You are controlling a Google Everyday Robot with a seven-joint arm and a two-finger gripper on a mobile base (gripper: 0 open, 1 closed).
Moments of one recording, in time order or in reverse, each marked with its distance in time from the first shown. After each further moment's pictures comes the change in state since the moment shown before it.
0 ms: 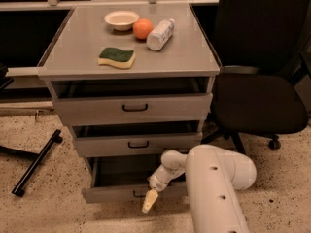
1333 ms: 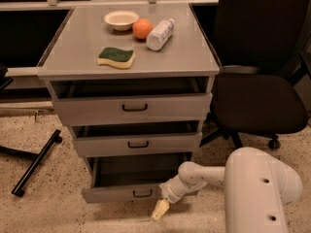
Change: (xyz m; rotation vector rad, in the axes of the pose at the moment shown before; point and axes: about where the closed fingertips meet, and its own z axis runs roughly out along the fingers) arm 0.036 0.053 -0.043 0.102 -0.106 0.094
